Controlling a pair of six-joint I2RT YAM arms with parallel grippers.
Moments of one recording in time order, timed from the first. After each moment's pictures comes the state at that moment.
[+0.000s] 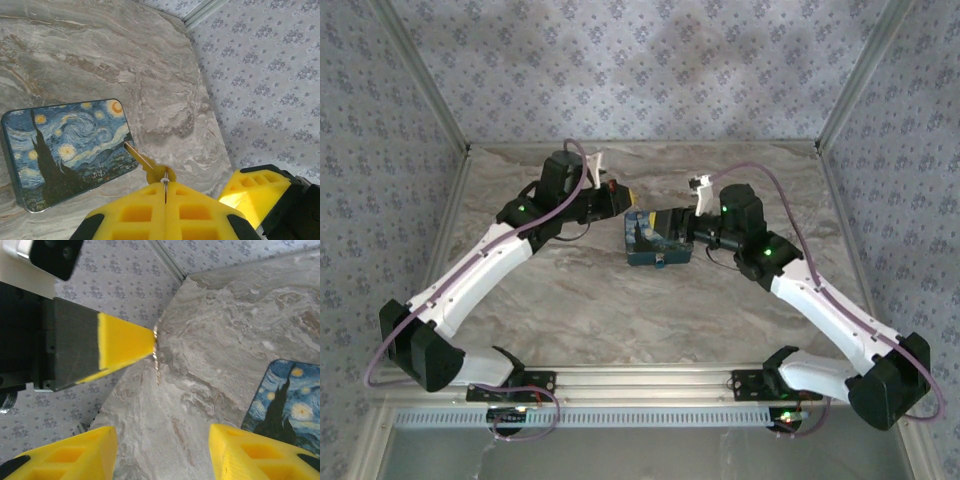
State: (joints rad) left arm -0.63 1.36 1.33 -0.46 0.31 -0.73; right arm 0.60 1.14 0.98 -0.14 -0.41 0.57
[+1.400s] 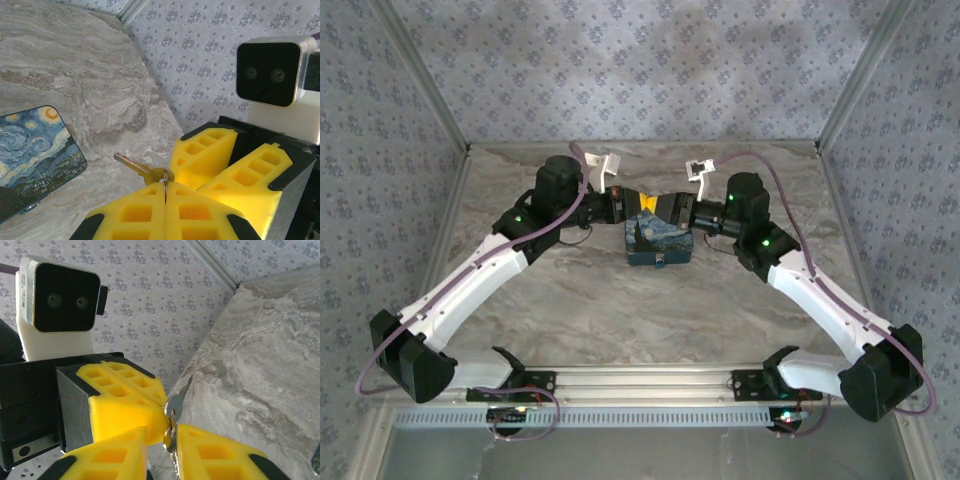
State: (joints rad) left arm -0.67 1.30 1.27 -0.32 0.46 -0.69; right arm 0.54 1.19 1.00 0.06 -0.61 0.75
